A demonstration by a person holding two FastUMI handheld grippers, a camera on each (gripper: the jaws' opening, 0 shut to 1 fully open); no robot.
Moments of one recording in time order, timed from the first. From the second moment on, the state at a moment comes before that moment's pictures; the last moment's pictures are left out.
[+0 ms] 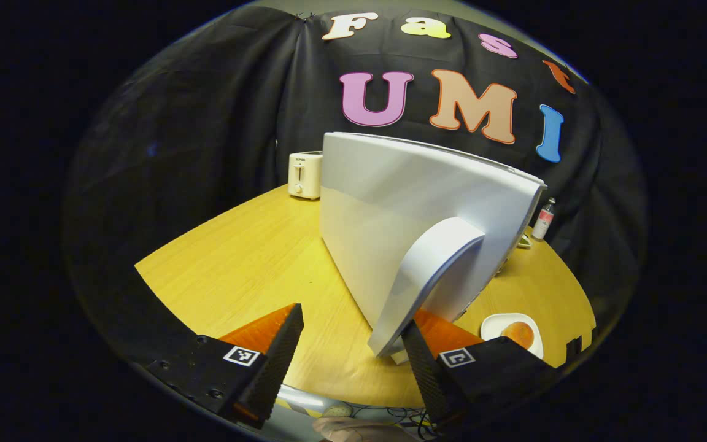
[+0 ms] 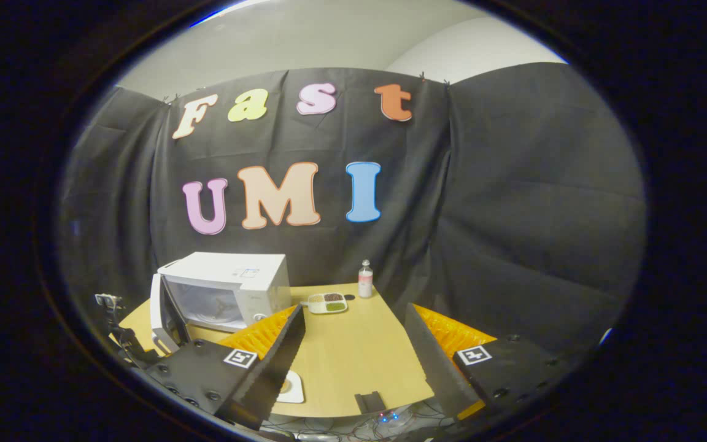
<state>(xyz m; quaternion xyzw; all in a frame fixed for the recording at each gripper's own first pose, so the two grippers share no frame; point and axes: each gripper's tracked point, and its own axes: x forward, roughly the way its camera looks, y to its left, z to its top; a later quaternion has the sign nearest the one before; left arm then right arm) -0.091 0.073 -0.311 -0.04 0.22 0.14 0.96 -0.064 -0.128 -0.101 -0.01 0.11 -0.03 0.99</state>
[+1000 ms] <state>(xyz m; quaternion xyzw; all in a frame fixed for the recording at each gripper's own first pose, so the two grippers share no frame) -0.148 0.163 -0.303 -0.12 0.27 0.17 0.94 0.010 0.044 -0.336 0.04 0.36 0.08 0.93</state>
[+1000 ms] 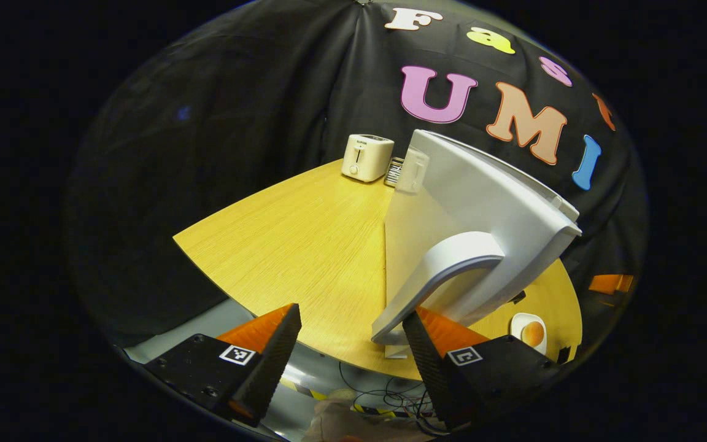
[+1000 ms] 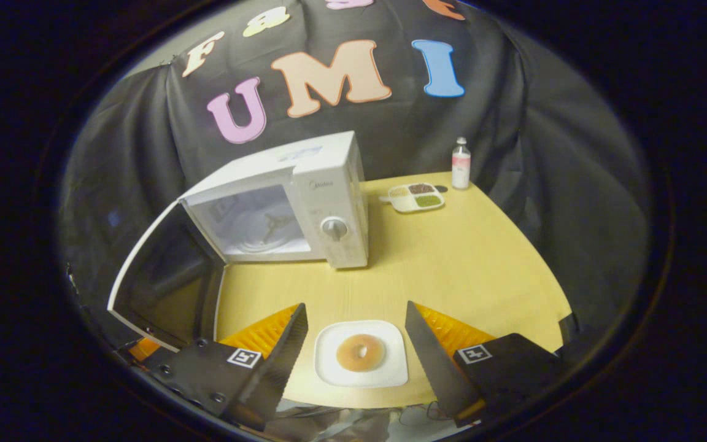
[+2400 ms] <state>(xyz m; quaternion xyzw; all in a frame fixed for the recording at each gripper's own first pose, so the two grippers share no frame) -0.217 0.383 -0.191 -0.13 0.13 0.41 0.89 -0.017 0.056 -0.488 -0.04 0.51 0.02 0.86</state>
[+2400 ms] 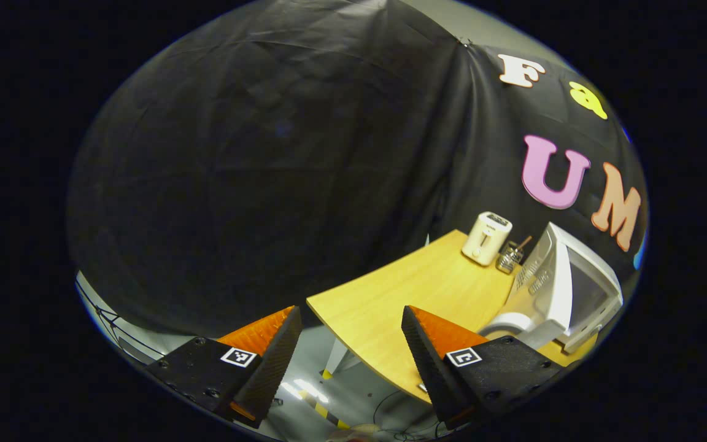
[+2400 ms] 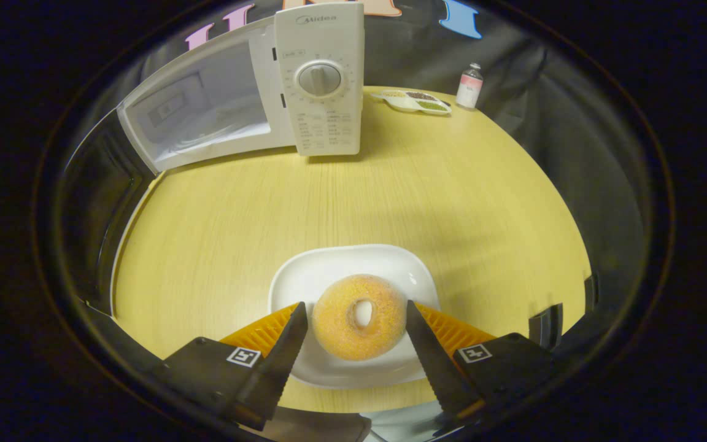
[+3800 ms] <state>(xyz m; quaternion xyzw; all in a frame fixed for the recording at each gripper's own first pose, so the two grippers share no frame) -0.140 0.376 -0.174 -0.12 0.11 0.36 0.92 0.102 0.305 -0.376 0.33 0.32 0.14 0.88</state>
